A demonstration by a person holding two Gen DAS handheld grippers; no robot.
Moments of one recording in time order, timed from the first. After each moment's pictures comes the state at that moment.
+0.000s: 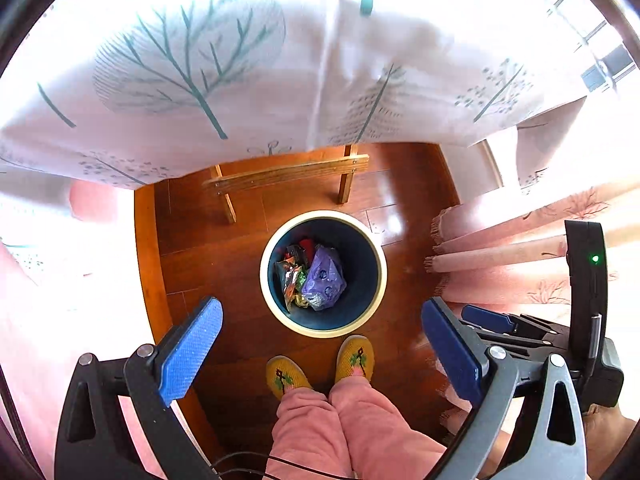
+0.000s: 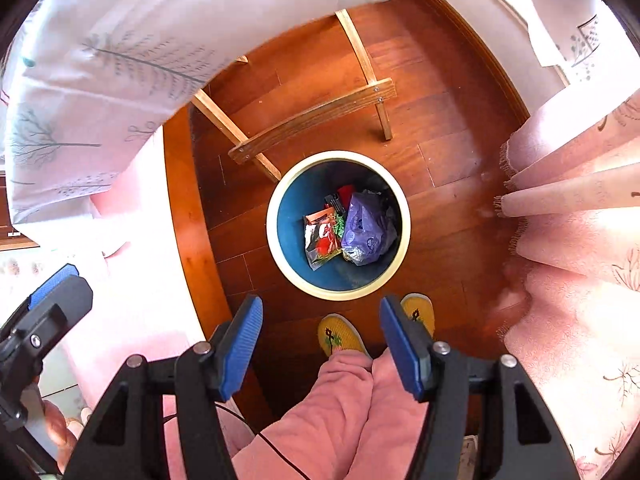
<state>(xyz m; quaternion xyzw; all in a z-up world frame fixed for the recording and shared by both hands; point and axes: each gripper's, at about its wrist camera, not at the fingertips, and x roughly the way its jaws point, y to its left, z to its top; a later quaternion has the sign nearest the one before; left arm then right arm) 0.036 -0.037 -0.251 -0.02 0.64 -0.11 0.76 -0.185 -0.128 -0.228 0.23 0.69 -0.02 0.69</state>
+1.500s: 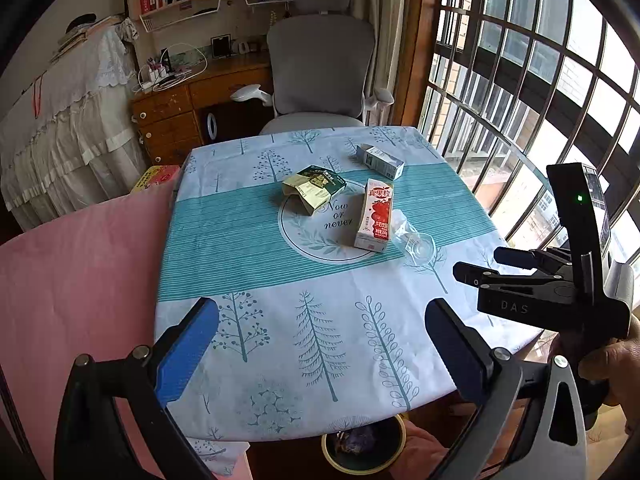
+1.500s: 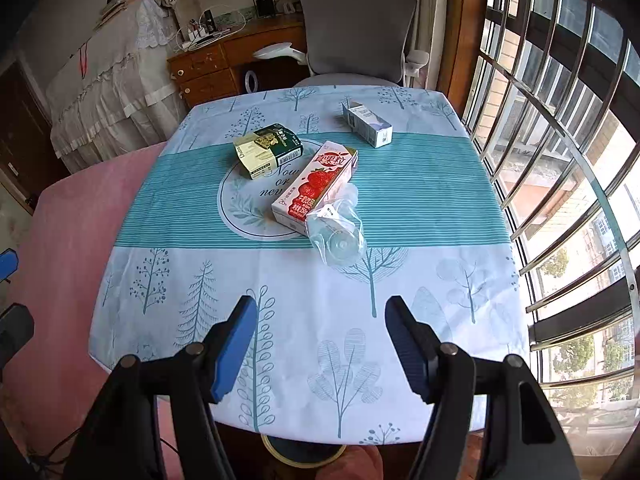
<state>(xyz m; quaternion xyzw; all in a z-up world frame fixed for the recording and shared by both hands) 0.220 0.028 0.033 0.02 0.44 -0.07 0.89 0.090 -0.085 0.057 0.01 0.52 0.01 0.86</state>
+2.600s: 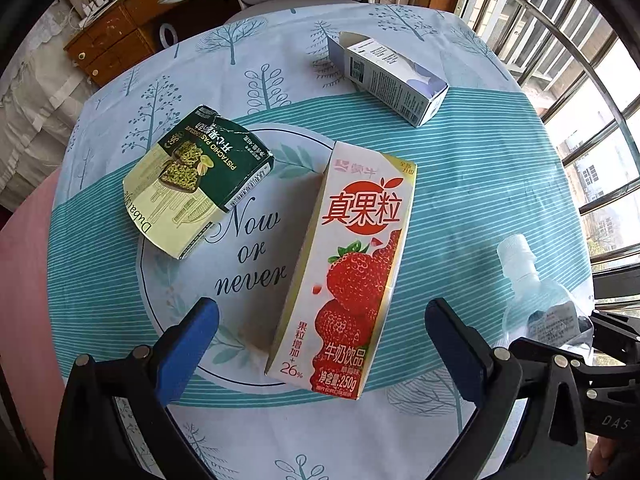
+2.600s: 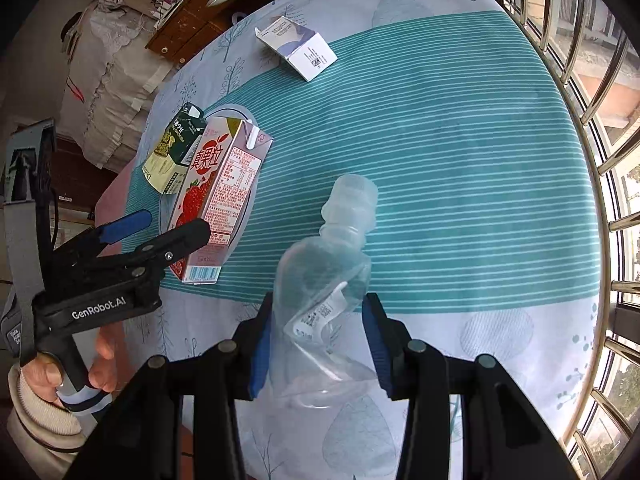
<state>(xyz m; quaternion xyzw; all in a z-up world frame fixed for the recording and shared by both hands) 0.475 -0.114 -0.141 0.05 0.63 -0.04 0.78 0.200 -0.255 -0.051 0.19 0.65 0.12 0.73</state>
